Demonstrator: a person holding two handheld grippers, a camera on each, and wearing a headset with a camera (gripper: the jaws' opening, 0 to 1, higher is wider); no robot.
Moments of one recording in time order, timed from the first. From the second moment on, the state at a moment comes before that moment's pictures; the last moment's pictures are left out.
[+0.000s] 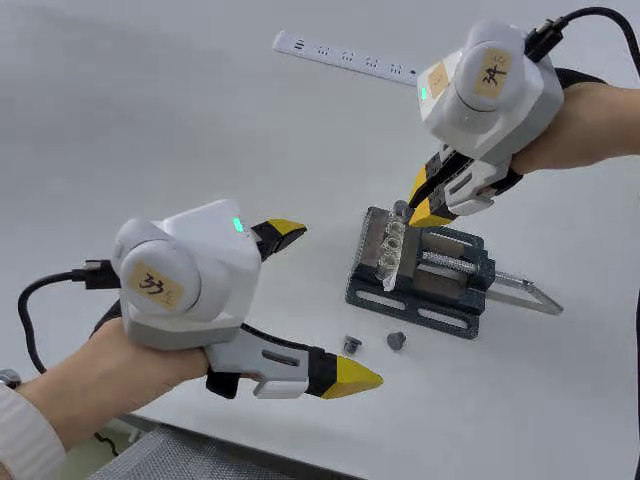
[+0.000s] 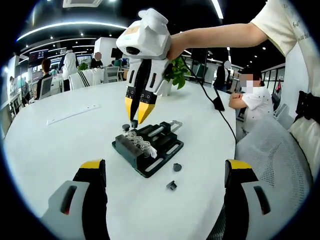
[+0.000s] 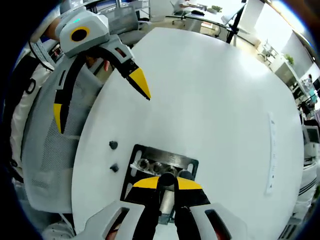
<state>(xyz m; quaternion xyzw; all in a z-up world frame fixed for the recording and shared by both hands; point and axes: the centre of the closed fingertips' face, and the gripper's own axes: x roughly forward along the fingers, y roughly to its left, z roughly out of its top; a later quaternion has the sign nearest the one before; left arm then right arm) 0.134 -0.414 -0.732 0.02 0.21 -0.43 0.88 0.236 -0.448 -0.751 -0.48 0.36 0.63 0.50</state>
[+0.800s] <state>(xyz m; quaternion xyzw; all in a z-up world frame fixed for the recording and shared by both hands) 0.135 -0.410 -0.738 0.01 0.22 -0.43 0.88 0.240 -0.446 -0.767 -0.49 0.37 0.63 0.48</state>
